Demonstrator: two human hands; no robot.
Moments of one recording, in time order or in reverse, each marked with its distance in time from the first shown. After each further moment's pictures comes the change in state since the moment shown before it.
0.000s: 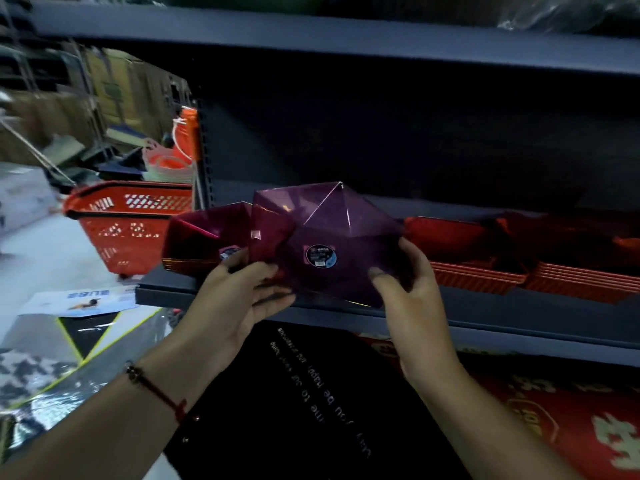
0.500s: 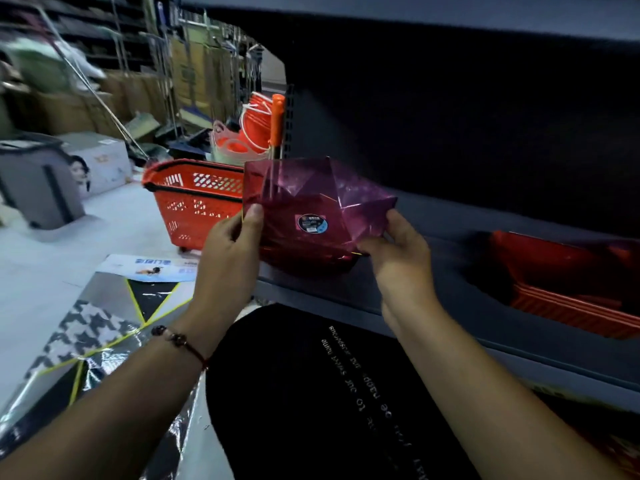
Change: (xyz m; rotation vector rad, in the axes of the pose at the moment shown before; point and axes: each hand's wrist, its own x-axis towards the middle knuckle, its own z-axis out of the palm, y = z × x) left_hand 0.042 0.037 -0.101 0.608 0.333 0.607; right_hand 0.045 0.004 0.142 0.077 -0.163 0.060
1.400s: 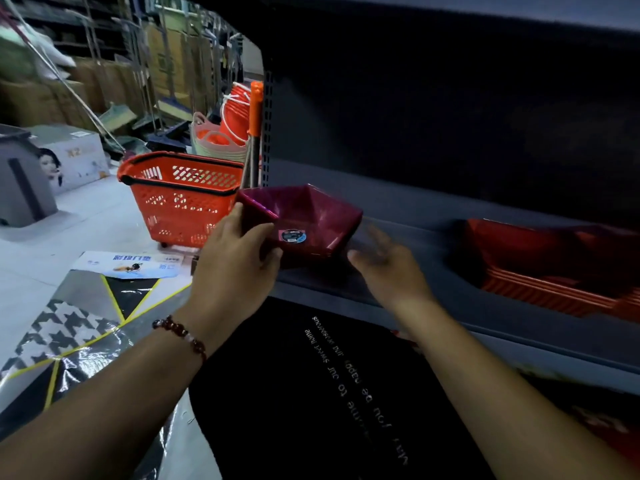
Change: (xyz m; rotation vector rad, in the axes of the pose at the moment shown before) left_hand -0.010 -0.026 0.017 0.743 -0.233 0.244; right_hand -0.004 0.018 -0.042 -0.592 -0.162 -0.027
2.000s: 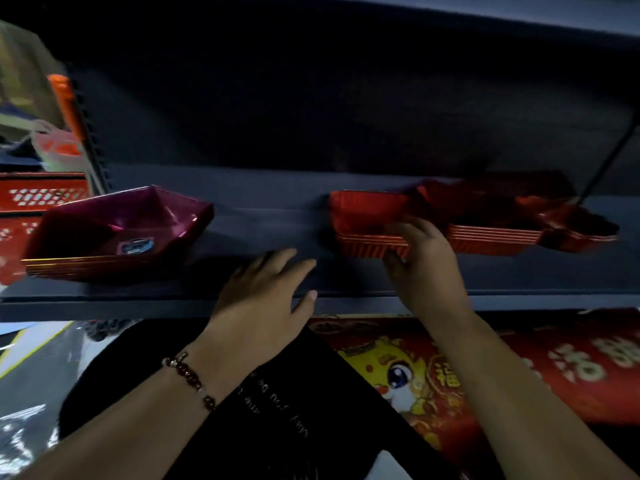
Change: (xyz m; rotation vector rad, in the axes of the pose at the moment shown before) left_hand -0.044 0.192 0.082 0.017 -0.324 0.458; right_hand -0.063 0.121 -0.191 -0.482 0.441 -0.084
